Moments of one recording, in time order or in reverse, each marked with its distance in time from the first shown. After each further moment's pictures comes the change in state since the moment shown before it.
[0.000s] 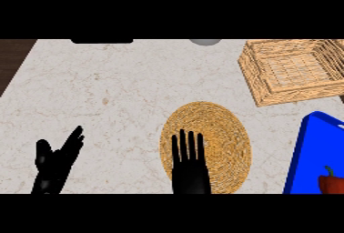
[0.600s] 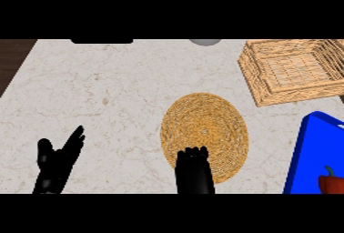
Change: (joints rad) left arm -0.003 -0.028 0.022 0.000 -0.028 -0.015 0.016; right arm -0.012 -0.034 -0.012 0.048 0.070 -0.031 -0.078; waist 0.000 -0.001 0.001
